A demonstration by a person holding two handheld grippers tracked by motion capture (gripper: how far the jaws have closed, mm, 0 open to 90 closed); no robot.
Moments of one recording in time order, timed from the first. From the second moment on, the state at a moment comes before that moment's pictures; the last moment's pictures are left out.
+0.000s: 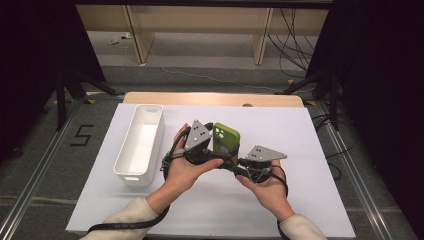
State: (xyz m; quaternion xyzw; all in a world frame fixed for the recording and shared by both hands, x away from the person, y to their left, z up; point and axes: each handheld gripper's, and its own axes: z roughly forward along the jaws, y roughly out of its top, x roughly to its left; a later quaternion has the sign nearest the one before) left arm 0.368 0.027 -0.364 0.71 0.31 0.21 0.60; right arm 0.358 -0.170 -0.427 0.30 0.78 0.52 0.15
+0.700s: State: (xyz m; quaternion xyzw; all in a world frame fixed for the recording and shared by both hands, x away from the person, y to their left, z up) left arm 0.371 0.022 -0.365 0.70 0.32 0.22 0.60; right arm 0.358 -0.168 -0.429 0.31 0.78 0.52 0.15
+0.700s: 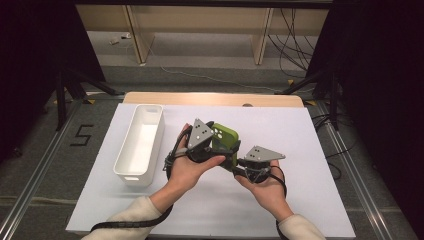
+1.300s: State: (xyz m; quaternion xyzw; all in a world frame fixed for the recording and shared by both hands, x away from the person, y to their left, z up) left arm 0.369 0.019 -0.366 0.70 0.33 0.22 0.60; right arm 0.360 -0.167 -0.432 0.31 0.78 0.52 0.16
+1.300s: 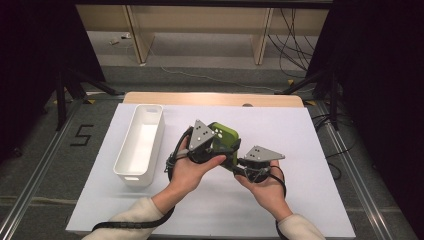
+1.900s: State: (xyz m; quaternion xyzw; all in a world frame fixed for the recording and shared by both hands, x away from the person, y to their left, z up) left arm 0.370 0.020 -0.366 0.70 0.33 0.22 0.60; right arm 0.361 -0.168 -0.433 0.32 0.77 0.52 0.16
